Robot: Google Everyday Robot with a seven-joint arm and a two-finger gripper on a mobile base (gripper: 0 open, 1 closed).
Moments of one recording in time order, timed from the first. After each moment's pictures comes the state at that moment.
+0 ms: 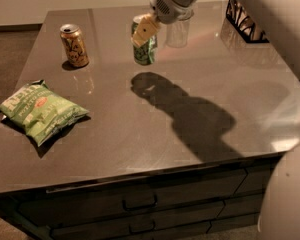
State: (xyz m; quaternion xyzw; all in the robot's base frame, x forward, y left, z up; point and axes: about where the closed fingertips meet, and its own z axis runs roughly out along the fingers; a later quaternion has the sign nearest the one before) arm 0.693 -0.023 0.968 -0.44 0.83 0.10 0.32
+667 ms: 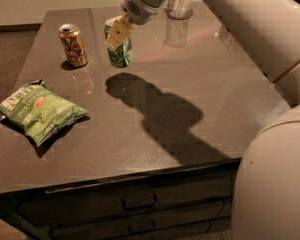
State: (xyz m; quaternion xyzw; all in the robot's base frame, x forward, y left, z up) arm 0.693 0.047 0.965 -0.49 0.80 0.11 0.32
